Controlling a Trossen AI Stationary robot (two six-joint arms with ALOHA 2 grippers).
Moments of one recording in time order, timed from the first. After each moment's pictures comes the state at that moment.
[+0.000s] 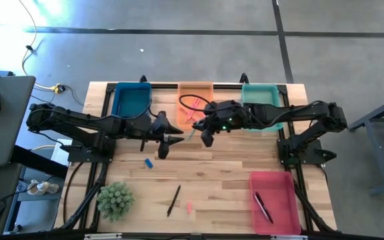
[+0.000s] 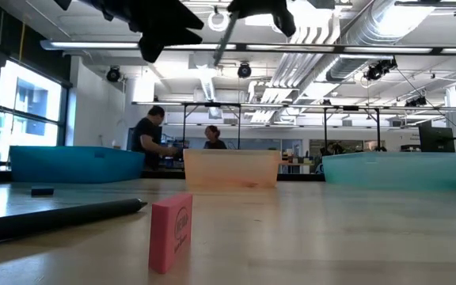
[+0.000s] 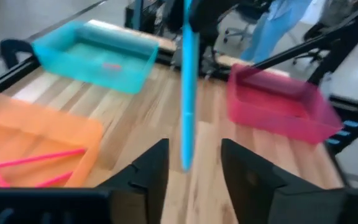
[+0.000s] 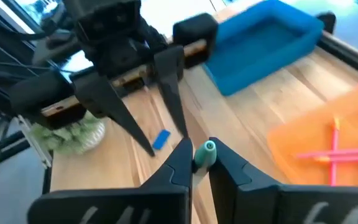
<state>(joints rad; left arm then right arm) 0.07 1.19 0.76 0.07 -0.12 -0.26 0.01 1.50 1.36 -0.37 0.11 0.45</state>
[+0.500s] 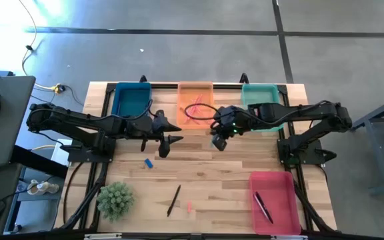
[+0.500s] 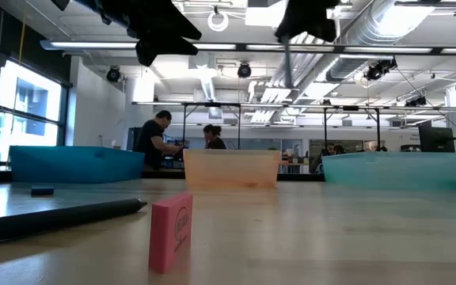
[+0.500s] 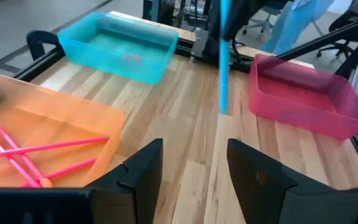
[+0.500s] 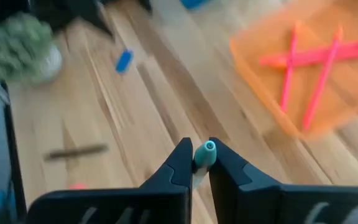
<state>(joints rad) 0.07 1.19 0.76 0.01 -0.19 -0.25 0.04 1.43 1.36 -0.76 0.11 0.54</state>
